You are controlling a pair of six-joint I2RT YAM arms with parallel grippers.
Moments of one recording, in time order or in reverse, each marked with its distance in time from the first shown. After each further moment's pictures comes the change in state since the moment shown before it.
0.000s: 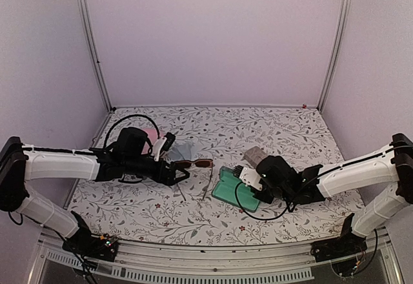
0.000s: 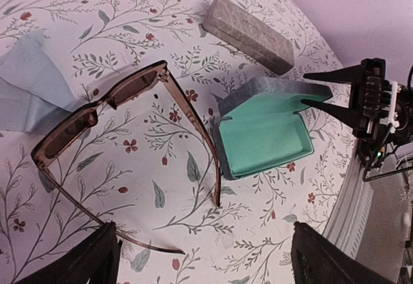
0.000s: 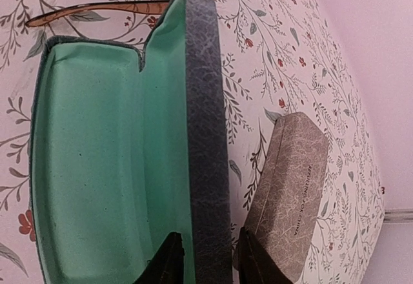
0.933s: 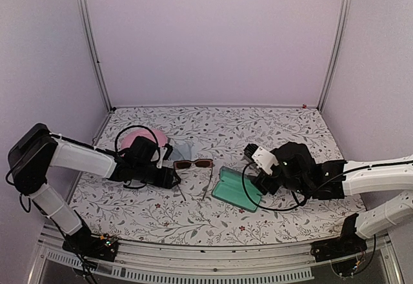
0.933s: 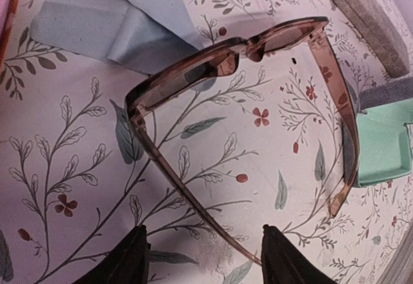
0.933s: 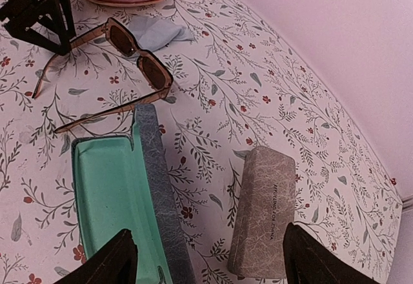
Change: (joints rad) left arm 0.033 0.205 -0.001 -0.011 -0.220 -0.043; right arm 0.003 -0.244 0.005 -0.035 -0.043 0.172
